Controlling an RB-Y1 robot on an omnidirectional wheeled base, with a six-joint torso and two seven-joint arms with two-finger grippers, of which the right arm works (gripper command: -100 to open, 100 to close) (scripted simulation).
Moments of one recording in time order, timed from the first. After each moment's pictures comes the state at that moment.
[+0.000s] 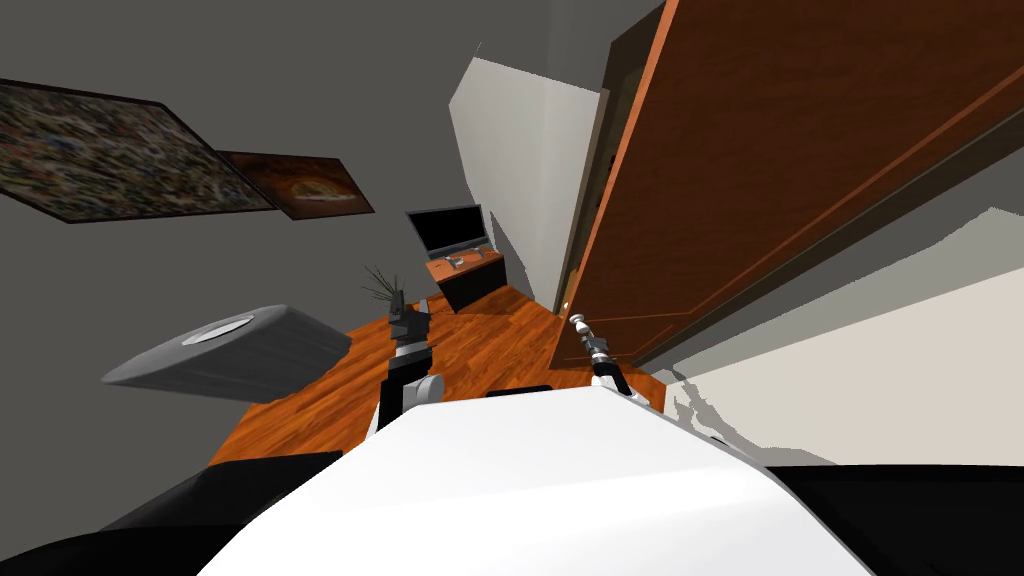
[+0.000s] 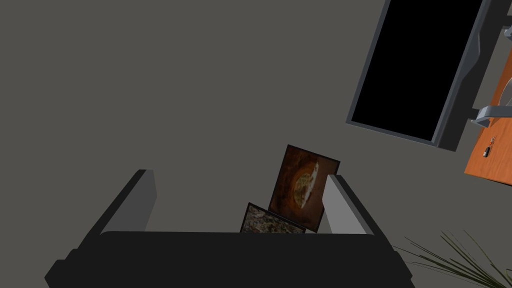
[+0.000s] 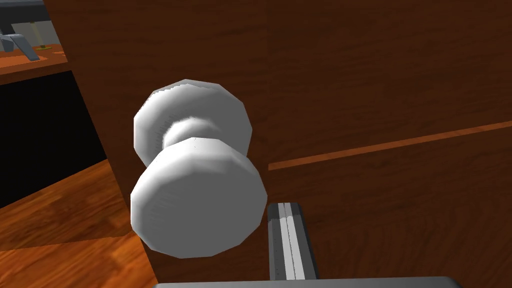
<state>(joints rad) 0.07 -0.39 0.21 -0.85 -0.71 -0.71 -1.42</state>
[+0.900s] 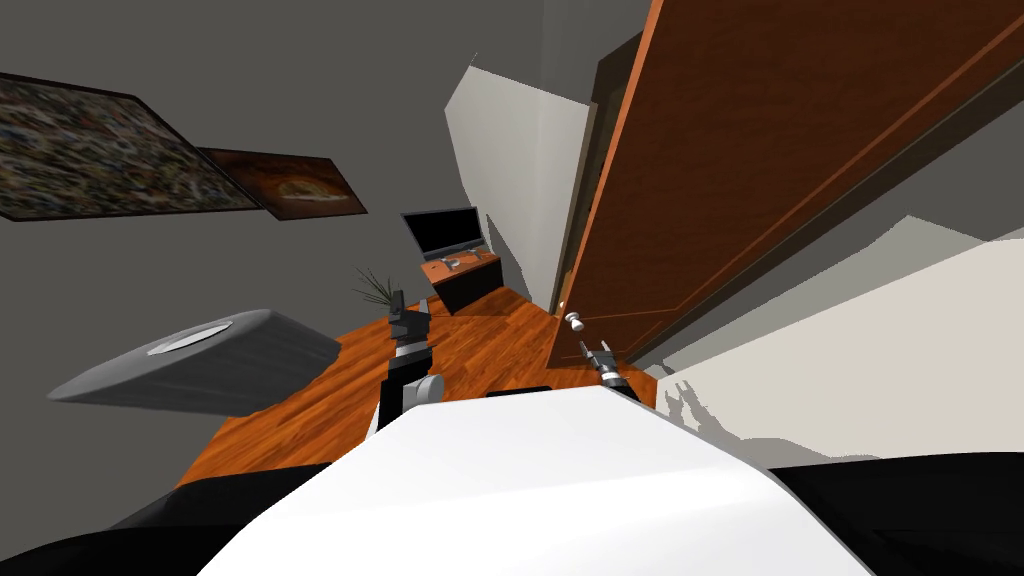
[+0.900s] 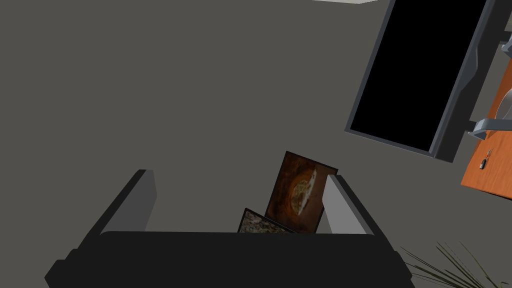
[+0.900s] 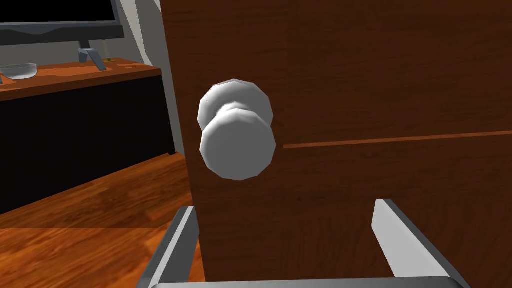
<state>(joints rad) 0.22 -0.49 0.37 -0.91 -0.62 -0.92 -1.56</state>
